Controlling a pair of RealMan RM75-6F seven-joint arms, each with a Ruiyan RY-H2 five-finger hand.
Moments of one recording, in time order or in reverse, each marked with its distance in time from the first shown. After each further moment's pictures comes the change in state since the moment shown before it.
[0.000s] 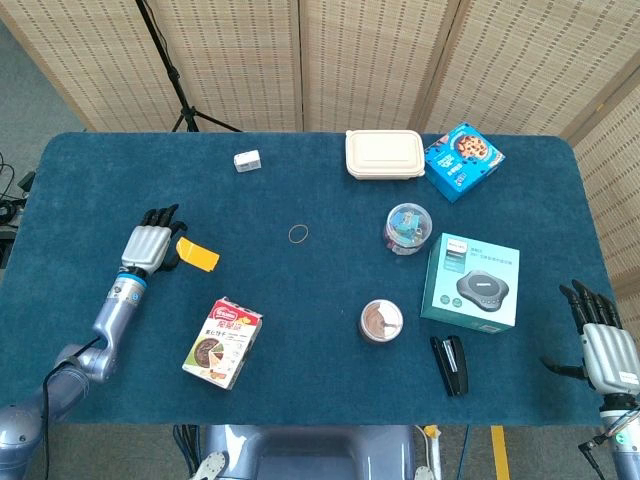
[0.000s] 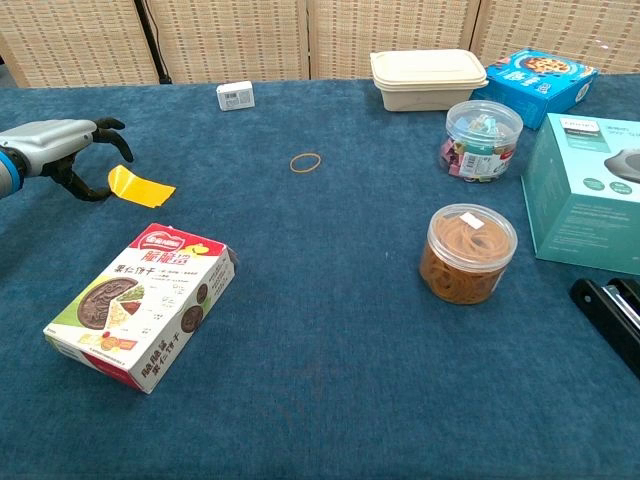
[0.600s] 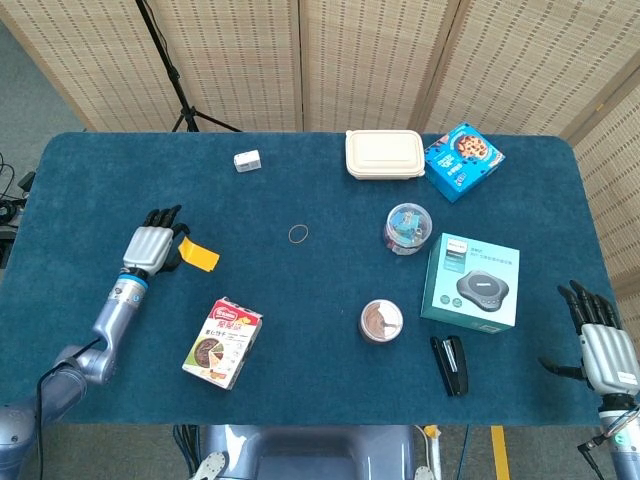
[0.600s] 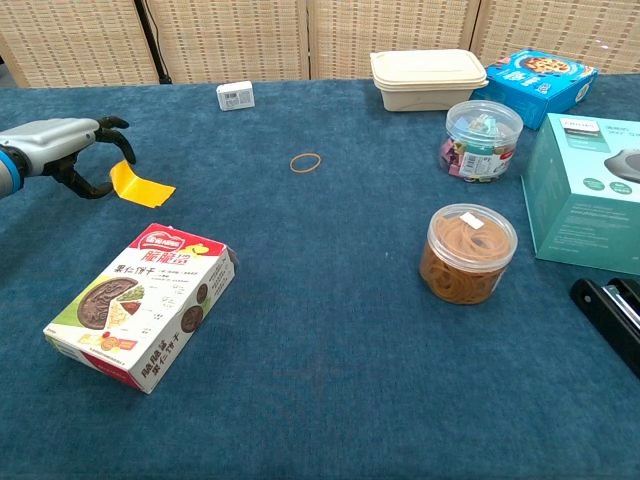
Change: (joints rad) left arm 0.005 0.026 0.001 -0.059 0.002 0.016 0.012; right arm 0.001 0.002 -0.002 -0.004 -0.002 -0.002 0.002
